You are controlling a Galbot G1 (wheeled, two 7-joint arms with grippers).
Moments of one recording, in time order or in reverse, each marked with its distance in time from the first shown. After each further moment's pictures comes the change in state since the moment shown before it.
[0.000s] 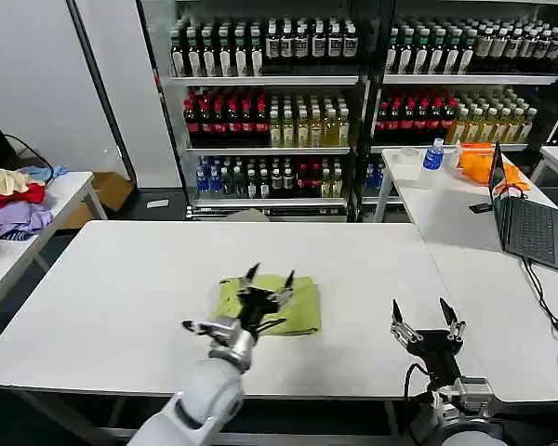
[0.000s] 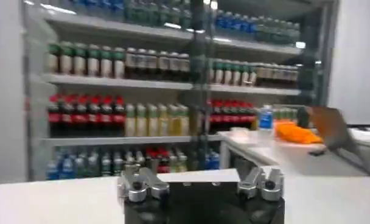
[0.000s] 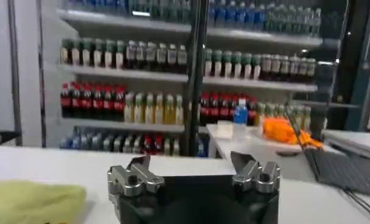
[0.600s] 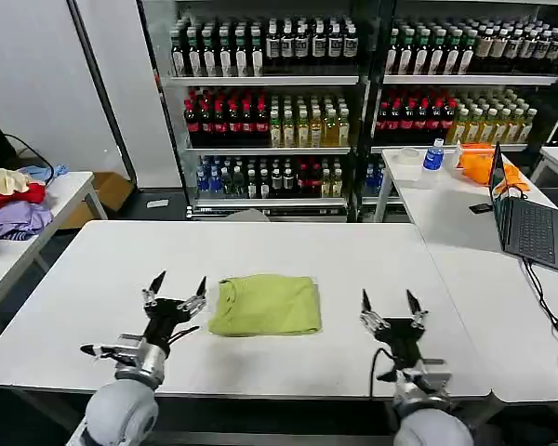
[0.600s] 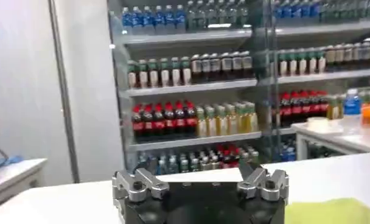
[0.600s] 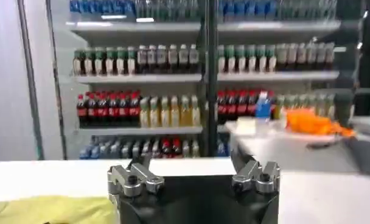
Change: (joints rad) left arm 0.243 0.159 -0.339 -0.083 0.010 -0.062 0.048; right arm 0.187 0.083 -0.171 -0.148 0.027 -0.048 0.058
